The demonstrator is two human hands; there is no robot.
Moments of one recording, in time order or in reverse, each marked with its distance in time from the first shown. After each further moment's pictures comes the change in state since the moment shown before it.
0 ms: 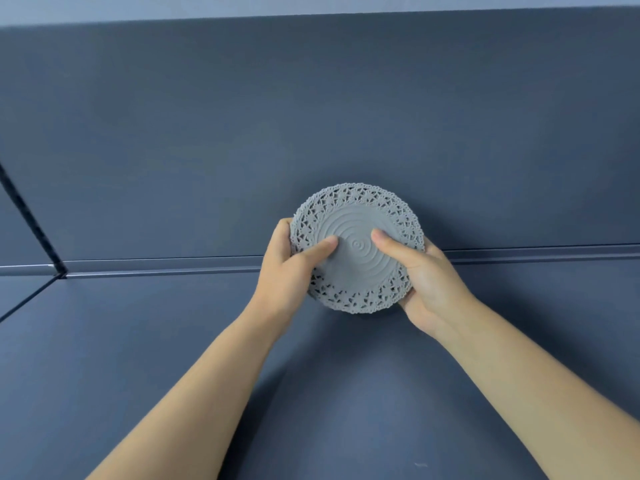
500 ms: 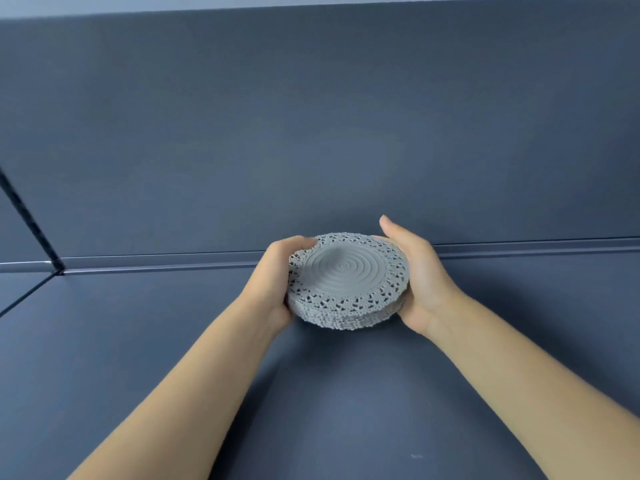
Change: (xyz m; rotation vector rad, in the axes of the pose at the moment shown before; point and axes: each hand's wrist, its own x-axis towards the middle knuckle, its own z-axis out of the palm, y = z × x) left_hand -0.002 0.006 -0.004 -0.209 -0.042 -0.477; right_hand -0.010 -0.005 0.006 -0.131 -0.034 0.299
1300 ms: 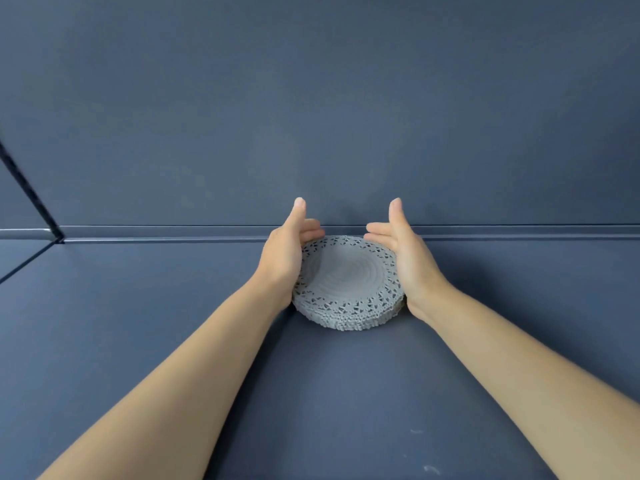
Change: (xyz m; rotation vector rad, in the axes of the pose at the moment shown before) left_hand 0.014 -0.012 0.001 0.321 0.178 0.127; right_hand 0.018 0.017 0.003 -0.395 0.212 -0.117
